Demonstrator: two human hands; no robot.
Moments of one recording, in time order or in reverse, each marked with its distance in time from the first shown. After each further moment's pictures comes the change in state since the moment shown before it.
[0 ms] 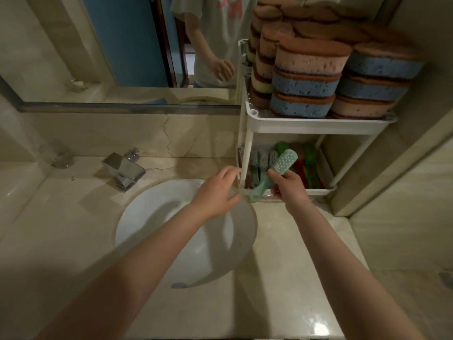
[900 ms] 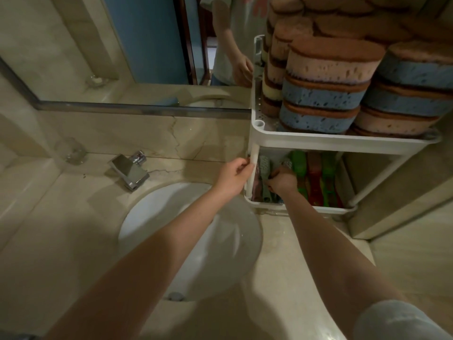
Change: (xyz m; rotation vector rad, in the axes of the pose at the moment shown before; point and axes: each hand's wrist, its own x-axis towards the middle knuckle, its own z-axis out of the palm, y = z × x) left_hand 0.076 0.014 0.000 -0.655 0.162 -0.451; right_hand 0.139 0.026 0.026 -0.982 0.017 -0.129
